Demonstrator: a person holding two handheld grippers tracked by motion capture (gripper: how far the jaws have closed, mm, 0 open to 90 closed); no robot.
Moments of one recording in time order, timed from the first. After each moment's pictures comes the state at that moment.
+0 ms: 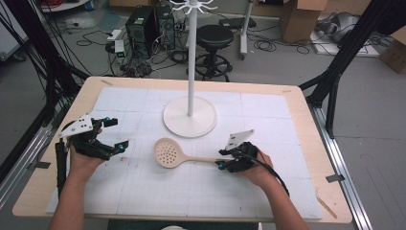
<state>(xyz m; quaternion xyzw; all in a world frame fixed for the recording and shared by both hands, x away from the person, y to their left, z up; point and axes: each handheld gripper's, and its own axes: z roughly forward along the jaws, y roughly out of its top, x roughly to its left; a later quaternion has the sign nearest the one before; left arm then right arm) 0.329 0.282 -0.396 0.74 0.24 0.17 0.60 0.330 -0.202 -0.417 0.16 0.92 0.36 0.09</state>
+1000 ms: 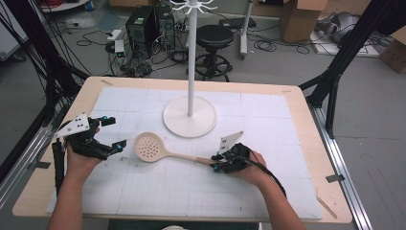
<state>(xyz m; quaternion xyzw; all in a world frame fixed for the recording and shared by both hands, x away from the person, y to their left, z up) 0.325 0.285 -0.390 0.74 0.24 0.17 0.60 0.340 -0.173 -0.432 0.09 0.93 0.34 0.06</state>
